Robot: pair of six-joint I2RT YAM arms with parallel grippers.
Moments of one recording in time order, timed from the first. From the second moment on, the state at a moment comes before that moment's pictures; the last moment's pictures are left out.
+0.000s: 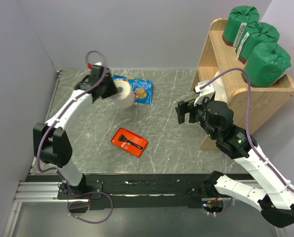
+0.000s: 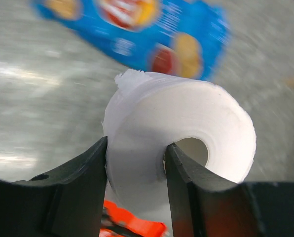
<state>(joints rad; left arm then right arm) -0.26 1.66 1.47 -0.54 -0.08 -0.65 0.71 0.86 1.15 -0.54 0.35 0.05</state>
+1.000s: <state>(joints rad) -0.60 1.83 1.61 -0.49 -0.01 -0.69 0.72 0.94 1.16 -0.58 0.38 0.11</state>
